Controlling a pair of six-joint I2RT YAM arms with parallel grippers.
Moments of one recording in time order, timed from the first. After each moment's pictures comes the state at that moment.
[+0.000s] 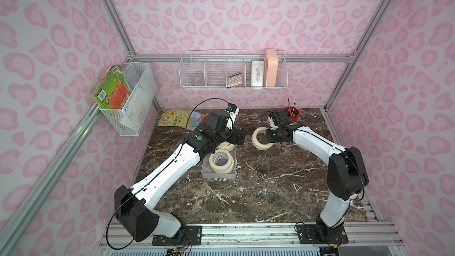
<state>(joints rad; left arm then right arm) -0.61 1.42 1.38 -0.51 -0.01 -0.20 0.42 1.82 1.39 -0.58 0.02 0.25</state>
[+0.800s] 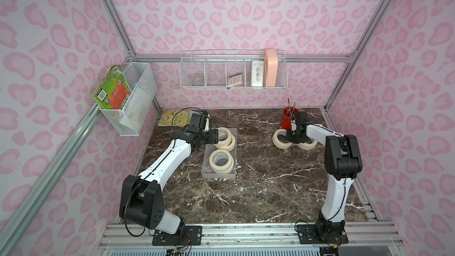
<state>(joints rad) -0.30 1.52 1.21 -0.51 0.00 -0.26 0.11 2.07 1.44 -0.49 -0.07 0.21</state>
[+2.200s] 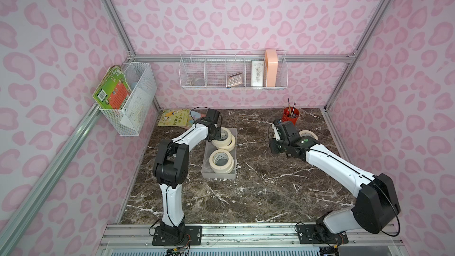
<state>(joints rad) -0.31 2.01 1.53 -0.56 -0.14 -0.23 0.57 1.47 1.13 -0.53 0.13 0.27</state>
